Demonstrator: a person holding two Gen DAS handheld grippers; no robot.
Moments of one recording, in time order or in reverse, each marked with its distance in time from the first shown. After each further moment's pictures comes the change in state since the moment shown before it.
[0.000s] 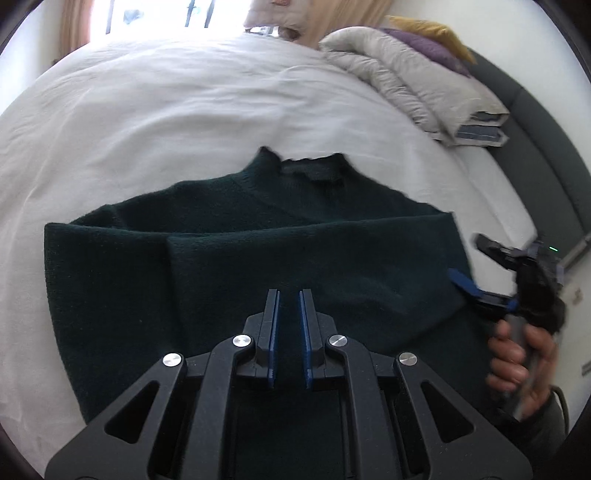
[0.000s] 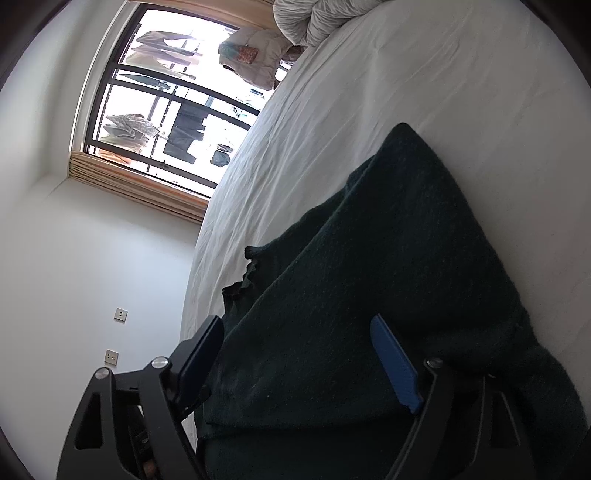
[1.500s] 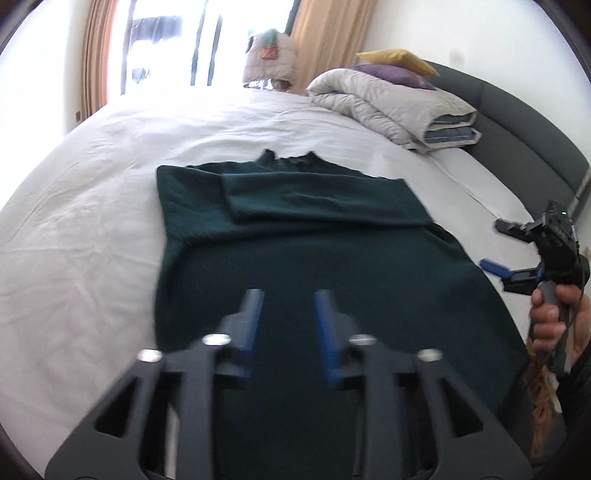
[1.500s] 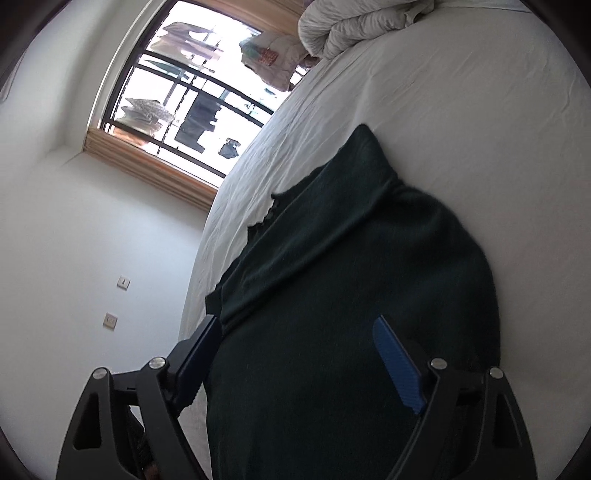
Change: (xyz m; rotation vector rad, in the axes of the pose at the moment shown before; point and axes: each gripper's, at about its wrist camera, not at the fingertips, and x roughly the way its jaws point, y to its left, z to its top) left arm -0.150 -0.032 -0.183 0.119 -0.241 0.041; right arm -0.139 0.026 -0.124 -0.113 0.020 -0.041
